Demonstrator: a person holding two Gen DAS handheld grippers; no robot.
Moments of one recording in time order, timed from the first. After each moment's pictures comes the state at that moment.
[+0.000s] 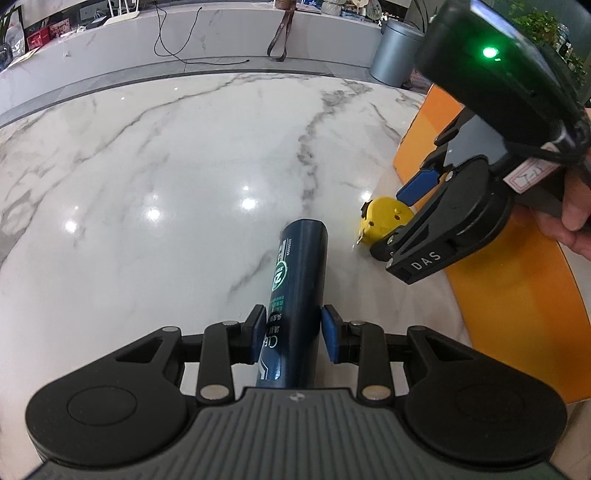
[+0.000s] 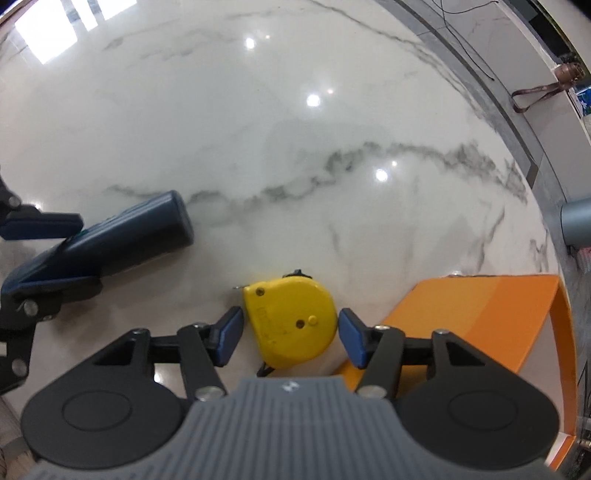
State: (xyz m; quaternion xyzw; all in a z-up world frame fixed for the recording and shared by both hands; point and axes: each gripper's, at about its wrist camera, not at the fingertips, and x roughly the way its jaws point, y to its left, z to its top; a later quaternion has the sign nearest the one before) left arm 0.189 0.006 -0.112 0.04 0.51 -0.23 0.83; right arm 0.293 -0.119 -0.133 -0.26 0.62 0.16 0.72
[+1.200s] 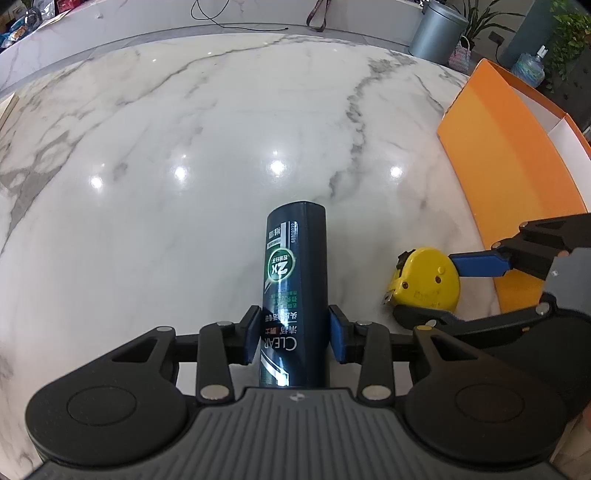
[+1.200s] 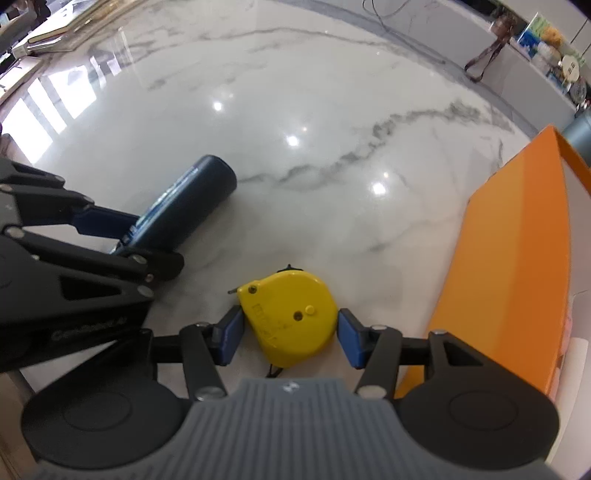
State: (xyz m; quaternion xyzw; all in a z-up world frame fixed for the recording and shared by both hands) left arm 0.183 0.026 -0.125 0.03 0.56 -0.17 0.81; right arm 0.191 -0.095 -0.128 -0.13 0.57 0.10 0.81
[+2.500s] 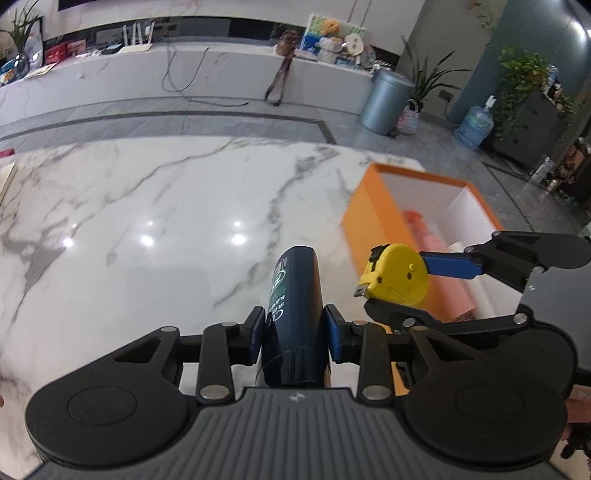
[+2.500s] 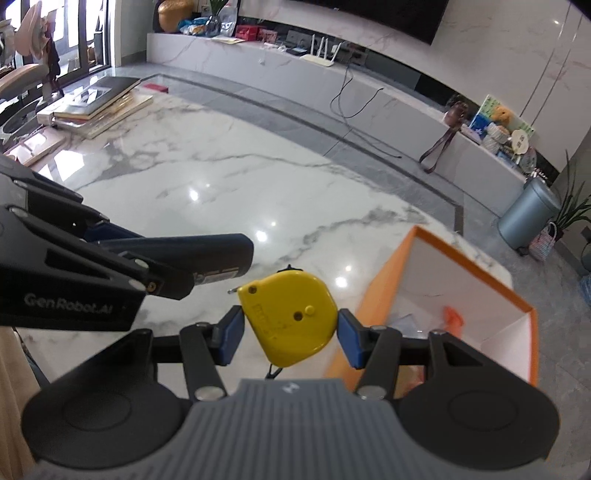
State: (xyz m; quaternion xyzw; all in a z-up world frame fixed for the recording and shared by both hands) left arm 0.139 0.010 -0.007 -0.01 0.46 -0.24 0.85; right arm 0.129 -0.130 -0.009 -0.15 0.42 0.08 0.89
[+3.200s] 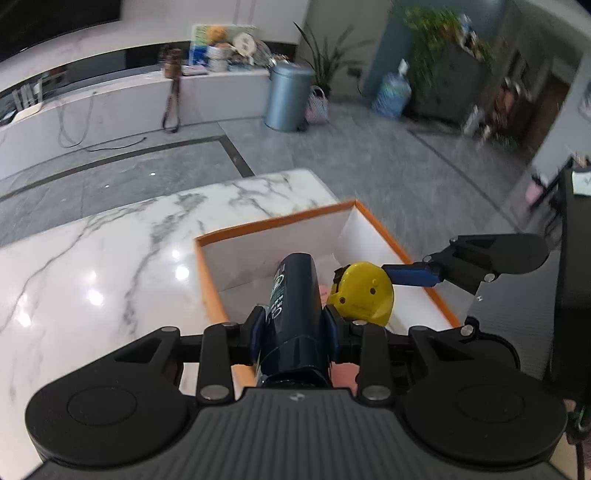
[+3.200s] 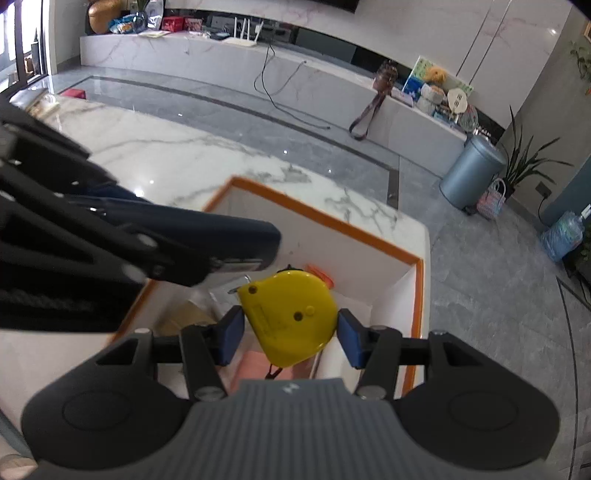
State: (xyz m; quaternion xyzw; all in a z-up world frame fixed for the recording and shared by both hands) left arm 0.185 -0.171 0.007 0.08 0.43 -0.36 0.82; right arm 0.153 -0.283 -0.018 -0.12 0.44 0.00 0.89
